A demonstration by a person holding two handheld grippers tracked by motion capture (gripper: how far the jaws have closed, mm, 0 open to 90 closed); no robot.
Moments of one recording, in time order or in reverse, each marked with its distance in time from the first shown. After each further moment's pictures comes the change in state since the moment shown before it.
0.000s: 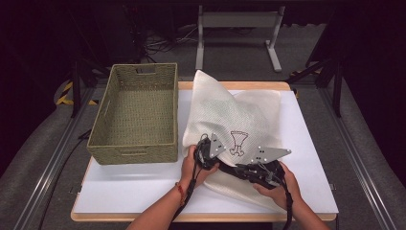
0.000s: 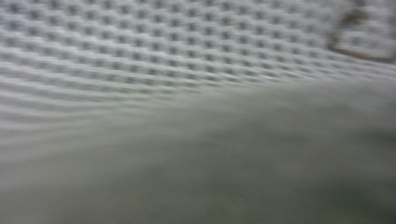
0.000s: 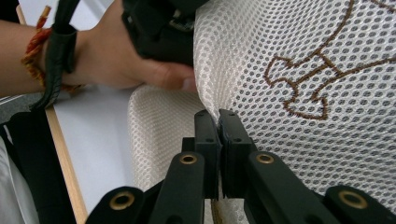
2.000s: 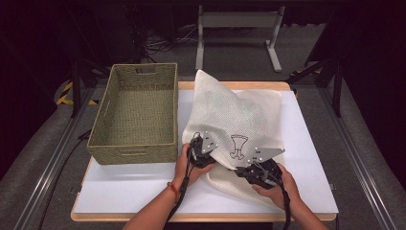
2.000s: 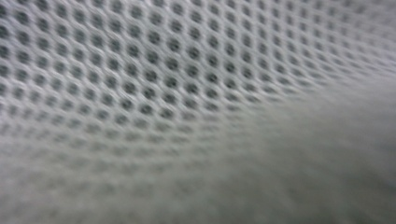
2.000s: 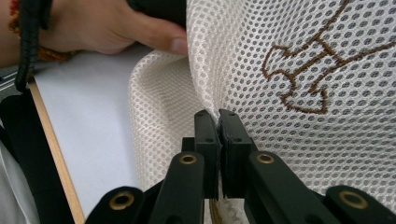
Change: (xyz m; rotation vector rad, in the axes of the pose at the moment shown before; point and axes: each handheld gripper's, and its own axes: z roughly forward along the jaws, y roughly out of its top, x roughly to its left) left arm 0.014 -0.018 -0.007 0.049 -0.035 -0.052; right arm -0.005 -0.008 0.012 0.091 -0.001 0.036
